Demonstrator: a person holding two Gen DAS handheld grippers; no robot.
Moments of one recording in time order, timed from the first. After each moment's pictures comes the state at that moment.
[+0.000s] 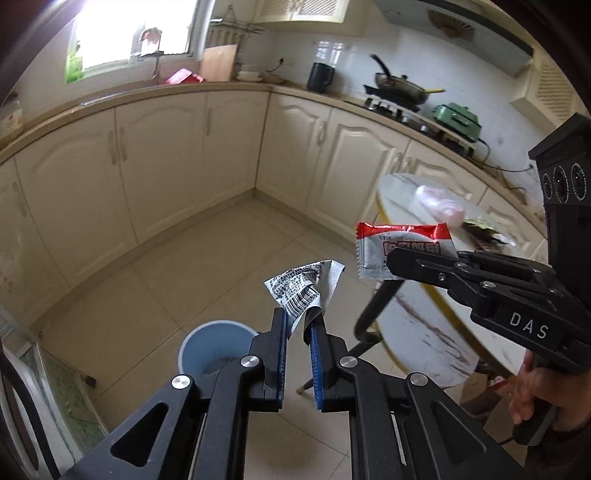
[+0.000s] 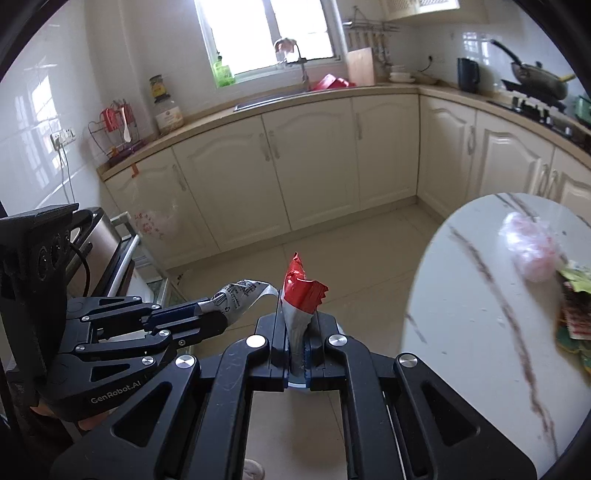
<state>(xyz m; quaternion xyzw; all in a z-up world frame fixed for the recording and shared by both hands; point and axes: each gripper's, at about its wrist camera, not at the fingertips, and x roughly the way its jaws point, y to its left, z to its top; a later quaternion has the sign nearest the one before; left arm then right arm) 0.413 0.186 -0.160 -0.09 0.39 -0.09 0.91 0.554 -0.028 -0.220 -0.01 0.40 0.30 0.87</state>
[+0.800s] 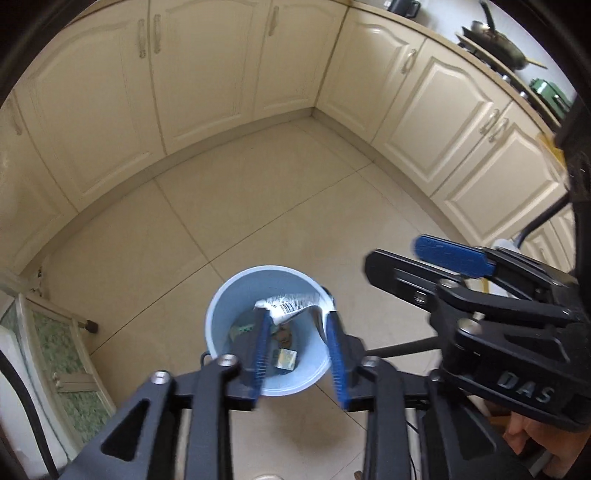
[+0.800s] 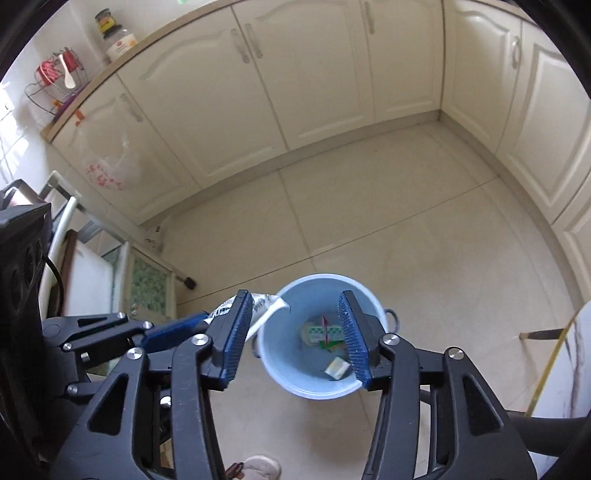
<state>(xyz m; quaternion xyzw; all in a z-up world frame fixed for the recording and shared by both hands) 0.630 0.237 -0.322 -0.12 0.53 -0.02 0.84 0.686 0.075 -0.416 -0.01 0.53 0.27 0.81</state>
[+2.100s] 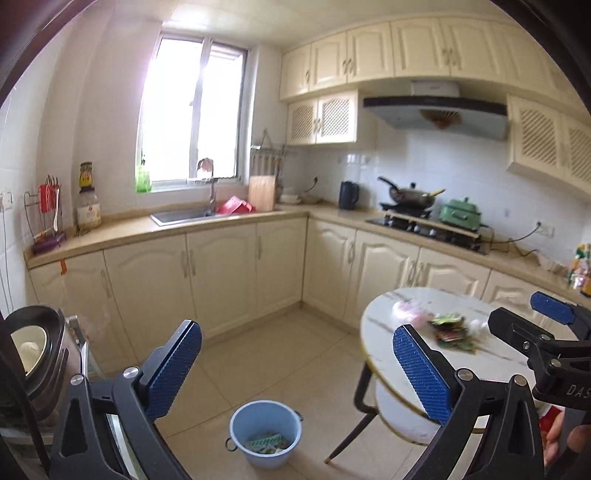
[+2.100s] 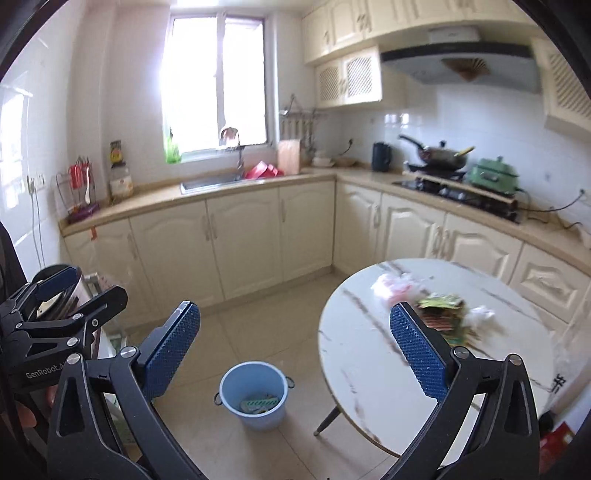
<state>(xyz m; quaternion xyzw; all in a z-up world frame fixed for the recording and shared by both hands) 0.356 0.050 -0.073 -0.05 0.16 0.01 0.98 0.342 -0.100 -0.040 -0.01 0.23 0.11 0.97</state>
